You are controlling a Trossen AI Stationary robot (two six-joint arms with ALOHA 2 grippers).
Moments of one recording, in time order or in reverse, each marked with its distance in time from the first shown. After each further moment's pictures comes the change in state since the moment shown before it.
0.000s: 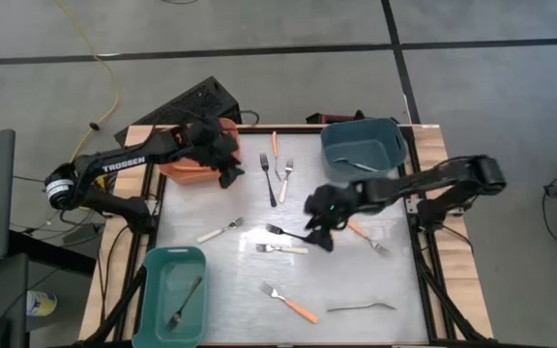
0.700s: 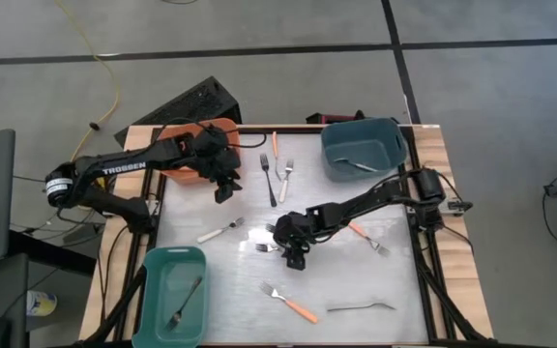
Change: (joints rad) left arm -0.098 0.000 0.000 -0.071 0.008 0.063; right arm 0.054 0.481 0.179 0.124 0.128 -0.205
